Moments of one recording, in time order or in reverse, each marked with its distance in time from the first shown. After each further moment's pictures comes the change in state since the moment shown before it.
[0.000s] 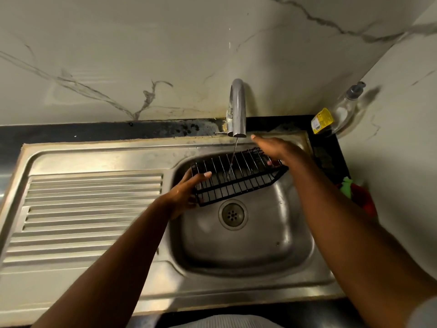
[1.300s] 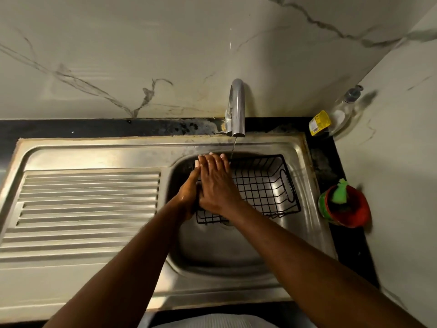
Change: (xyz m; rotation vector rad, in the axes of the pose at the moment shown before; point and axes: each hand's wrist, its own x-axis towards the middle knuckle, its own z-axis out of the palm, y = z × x) left_hand 0.003 -0.003 0.039 -0.307 0.111 0.054; right_hand -0.077 -0.023 0.161 -0.620 0.310 -0.819
